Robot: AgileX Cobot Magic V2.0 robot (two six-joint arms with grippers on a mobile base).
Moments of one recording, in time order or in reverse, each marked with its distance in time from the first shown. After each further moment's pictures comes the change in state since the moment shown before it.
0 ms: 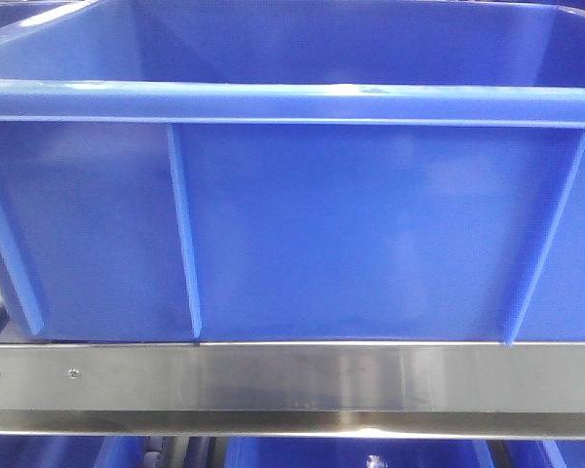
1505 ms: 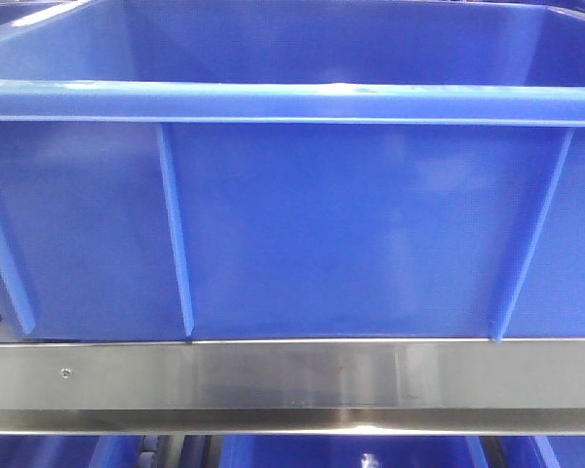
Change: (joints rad) left arm 0.000 0.000 0.000 0.000 -0.003 0.000; right arm -0.592 -0.307 0.569 0.372 -0.561 -0.387
